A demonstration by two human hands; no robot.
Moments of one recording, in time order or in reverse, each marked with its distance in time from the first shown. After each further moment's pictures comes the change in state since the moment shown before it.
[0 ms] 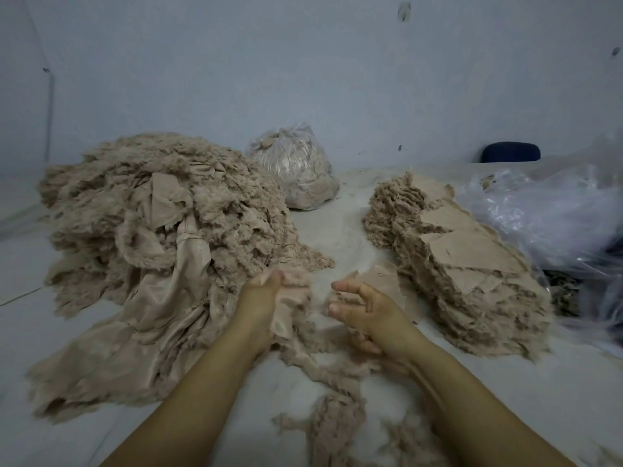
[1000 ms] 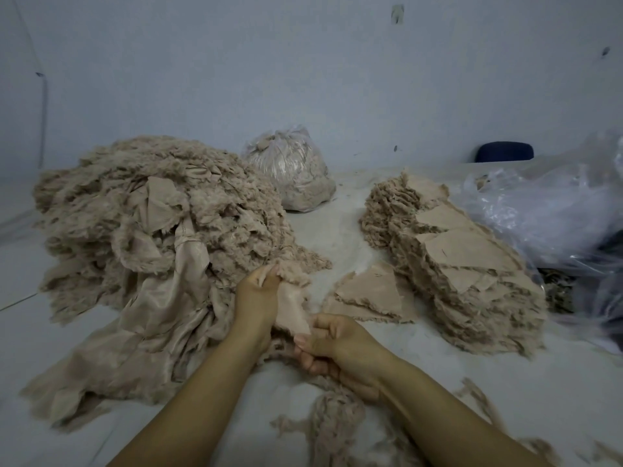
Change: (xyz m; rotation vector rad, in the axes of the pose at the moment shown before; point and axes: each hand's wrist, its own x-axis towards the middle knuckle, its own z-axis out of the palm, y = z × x) left_hand 0.004 -0.003 0.008 0.218 0.154 0.322; right_hand -0.007 0.008 0.044 0.266 -0.182 0.157
